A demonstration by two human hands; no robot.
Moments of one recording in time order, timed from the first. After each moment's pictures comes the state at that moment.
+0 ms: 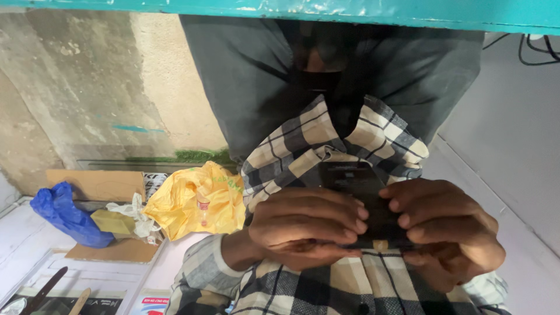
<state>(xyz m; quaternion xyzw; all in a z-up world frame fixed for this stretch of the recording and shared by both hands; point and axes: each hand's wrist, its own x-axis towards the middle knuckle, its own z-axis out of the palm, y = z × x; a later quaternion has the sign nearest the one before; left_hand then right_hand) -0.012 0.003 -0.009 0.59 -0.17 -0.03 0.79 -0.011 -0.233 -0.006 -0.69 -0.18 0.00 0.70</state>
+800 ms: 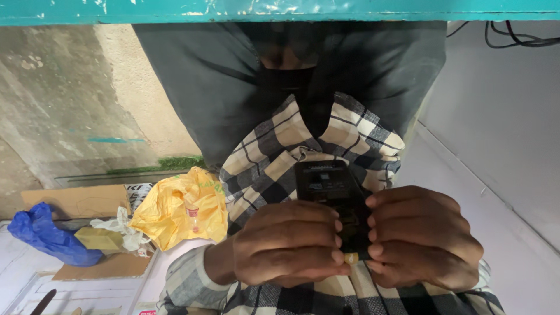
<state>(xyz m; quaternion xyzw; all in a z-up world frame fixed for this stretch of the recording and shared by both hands) -0.013 -0.007 -0.011 0.63 -0.24 0.02 0.74 -0.003 -0.217 -0.010 -0.72 -0.24 -0.17 0.63</state>
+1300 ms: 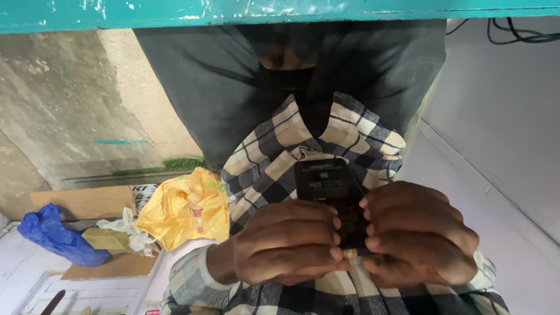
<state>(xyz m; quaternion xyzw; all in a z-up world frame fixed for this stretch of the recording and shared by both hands) -0.011 -0.008 -0.010 0.63 -0.24 0.02 0.74 0.007 -0.201 -0.005 -0.72 -0.20 -0.18 0.65</state>
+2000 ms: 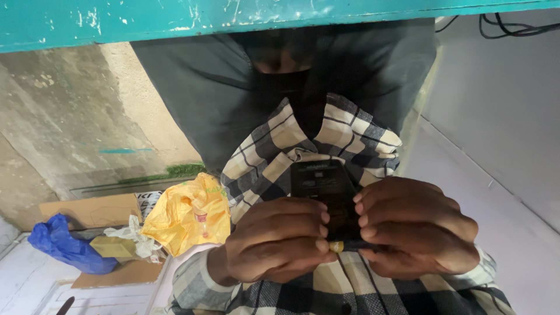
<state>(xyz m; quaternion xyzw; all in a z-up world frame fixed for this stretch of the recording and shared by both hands) -0.004 -0.006 -0.009 0.64 -0.24 0.02 0.73 0.015 -0.209 0.001 -0.72 -0.21 -0.16 0.64</state>
